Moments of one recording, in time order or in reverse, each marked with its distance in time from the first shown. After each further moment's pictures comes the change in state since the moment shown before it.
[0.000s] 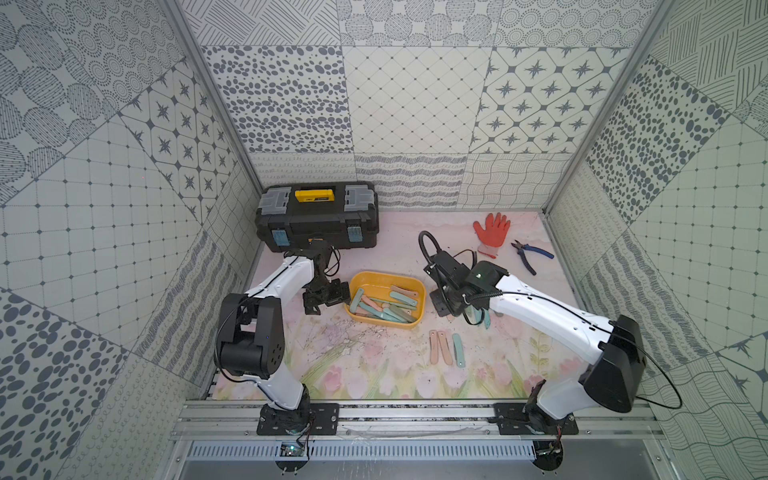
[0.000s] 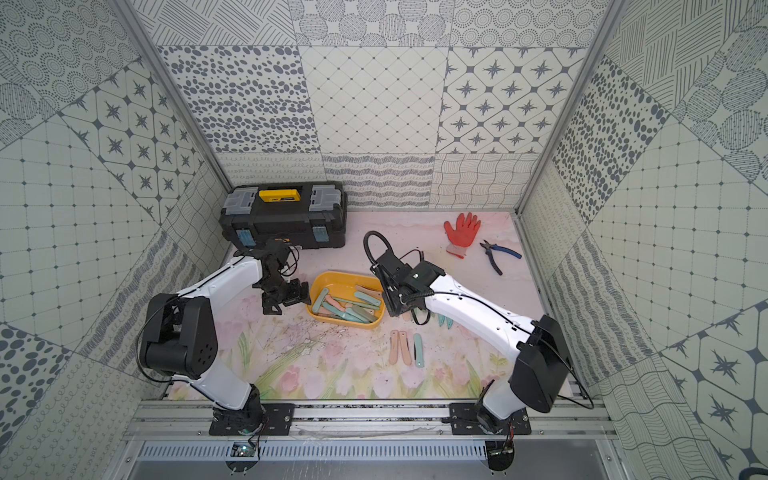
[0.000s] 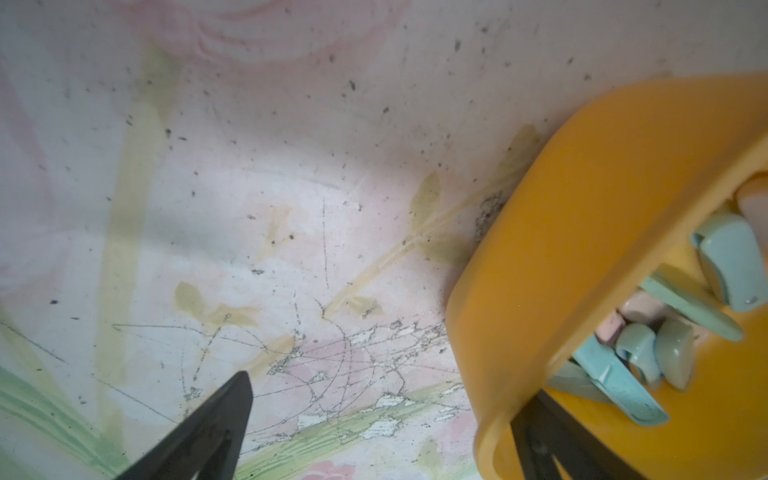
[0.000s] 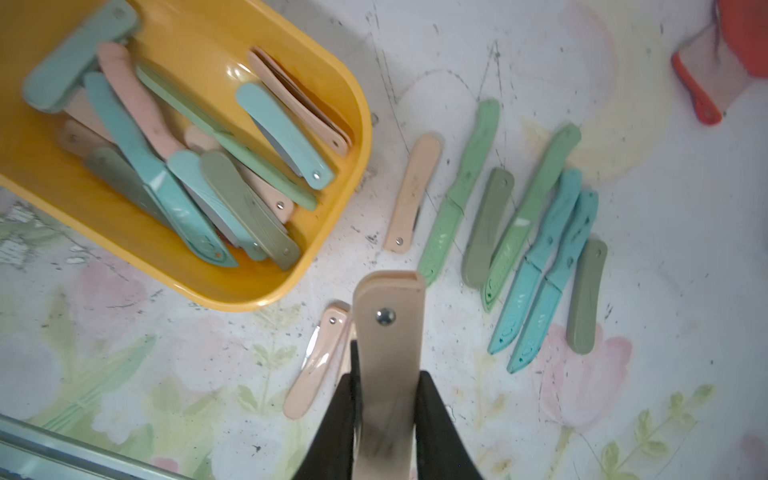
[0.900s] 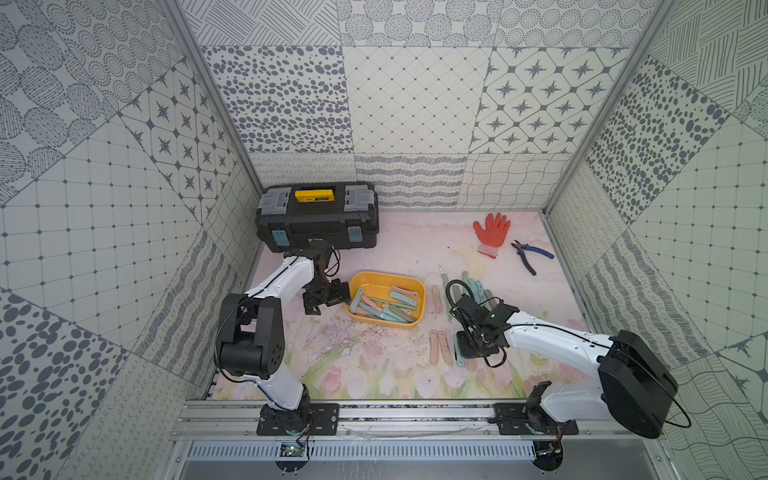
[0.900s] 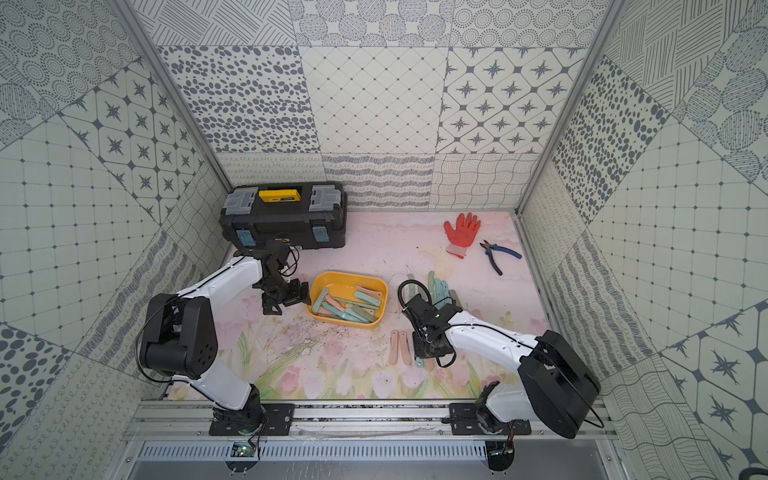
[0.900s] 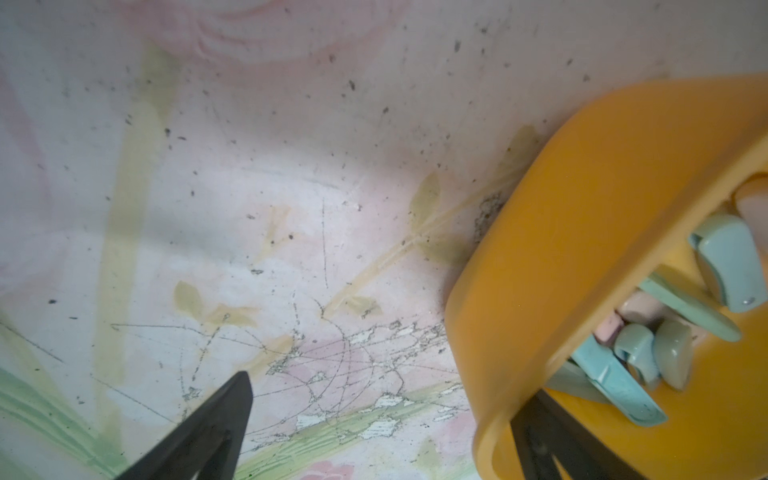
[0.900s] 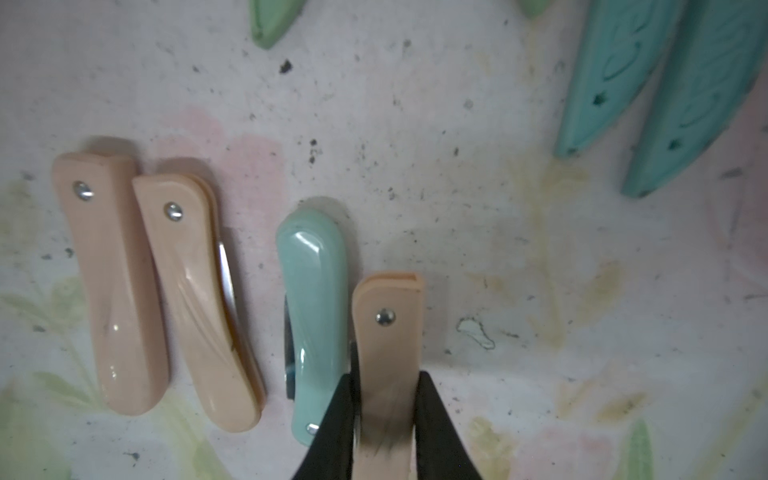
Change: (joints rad) left arm 0.000 0.000 0.000 0.000 0.001 -0.003; right arm -0.089 -0.100 -0.520 0.229 -0.196 0.222
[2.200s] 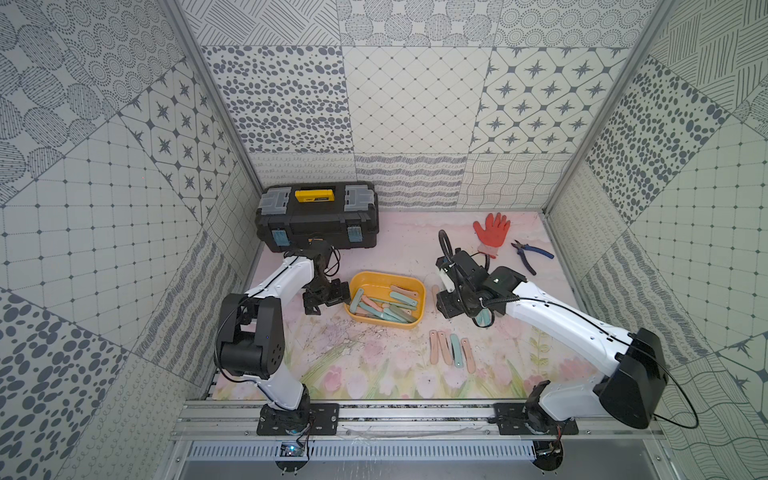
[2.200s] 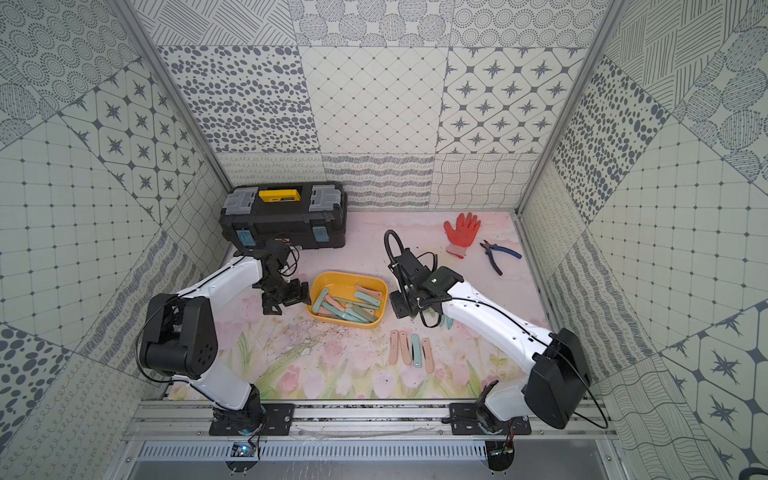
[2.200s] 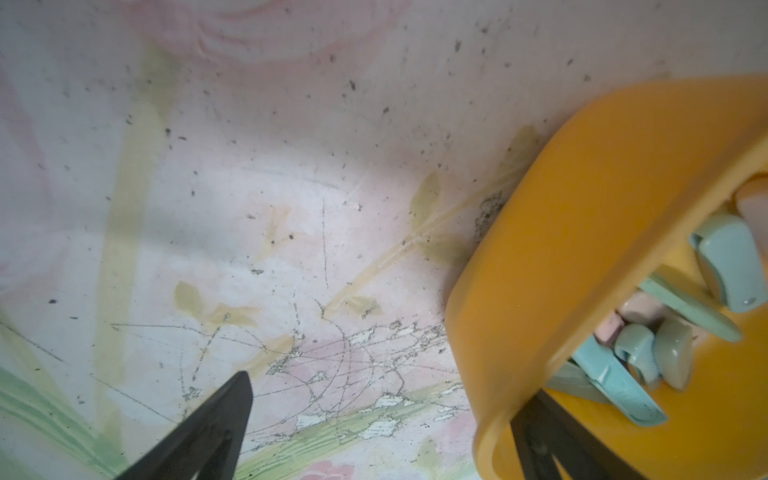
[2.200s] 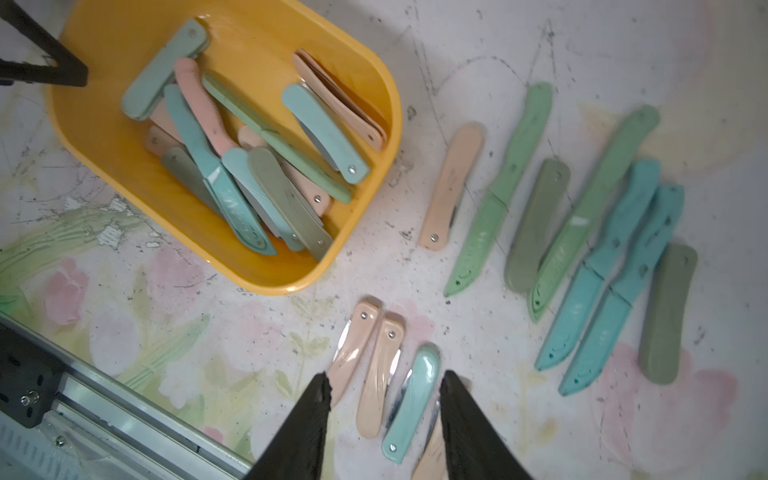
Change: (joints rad) left arm 0.000 0.000 0.000 0.000 0.000 0.000; right arm 0.024 0.131 0.544 -0.088 -0.039 -0.394
